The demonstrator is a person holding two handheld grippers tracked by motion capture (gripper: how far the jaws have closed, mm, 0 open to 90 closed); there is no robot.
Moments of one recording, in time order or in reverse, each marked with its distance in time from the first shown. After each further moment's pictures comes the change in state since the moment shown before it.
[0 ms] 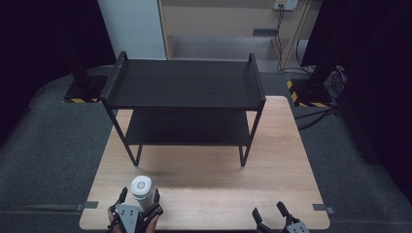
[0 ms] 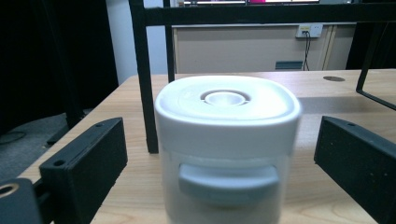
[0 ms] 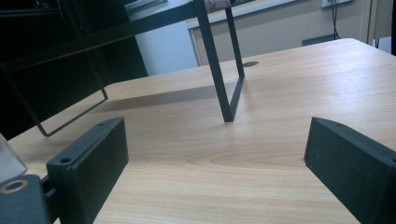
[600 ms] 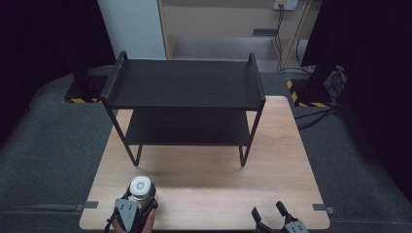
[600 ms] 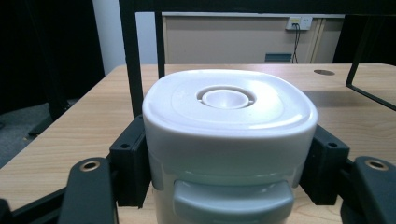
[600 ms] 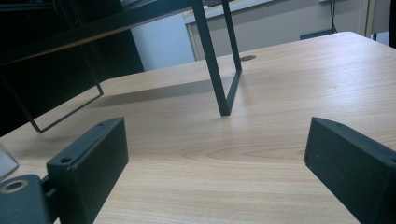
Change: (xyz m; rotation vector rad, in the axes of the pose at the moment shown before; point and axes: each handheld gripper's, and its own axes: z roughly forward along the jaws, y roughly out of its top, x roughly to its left) left arm 0.016 0.013 0.007 0.057 -0.063 -0.029; right arm 0.000 -0.002 0.004 0.015 -0.007 -0.001
